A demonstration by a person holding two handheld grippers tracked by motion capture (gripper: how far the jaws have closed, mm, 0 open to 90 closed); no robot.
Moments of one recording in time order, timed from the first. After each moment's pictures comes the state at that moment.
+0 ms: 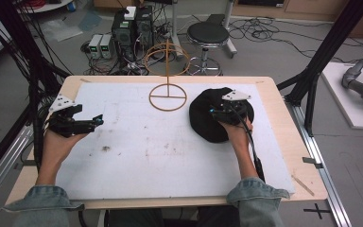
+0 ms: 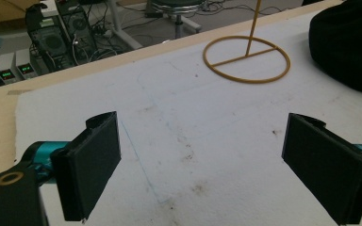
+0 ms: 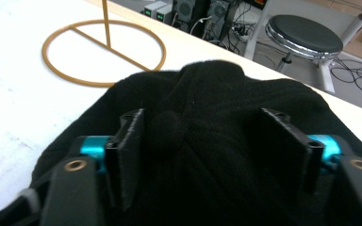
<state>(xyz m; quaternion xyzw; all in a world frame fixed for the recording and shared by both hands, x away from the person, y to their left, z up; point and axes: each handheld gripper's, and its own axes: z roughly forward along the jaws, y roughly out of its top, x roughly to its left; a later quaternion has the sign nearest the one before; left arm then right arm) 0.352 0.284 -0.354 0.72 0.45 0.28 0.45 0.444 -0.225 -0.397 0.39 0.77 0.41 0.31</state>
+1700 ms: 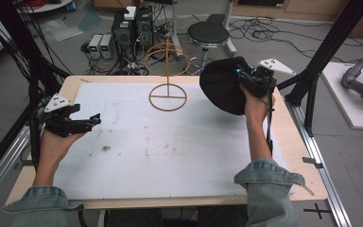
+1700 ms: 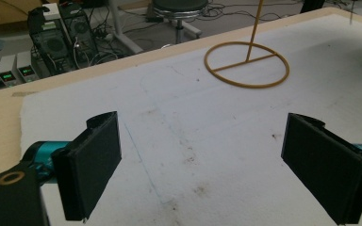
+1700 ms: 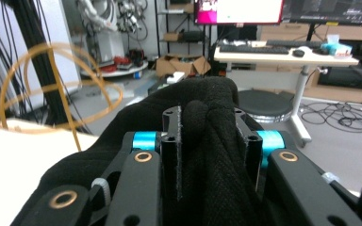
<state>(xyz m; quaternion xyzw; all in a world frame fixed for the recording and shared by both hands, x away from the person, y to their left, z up) 0.349 0.290 -0.350 0.71 0.45 0.28 0.46 0.443 -0.268 -0.284 0.44 0.62 0.54 0.36</state>
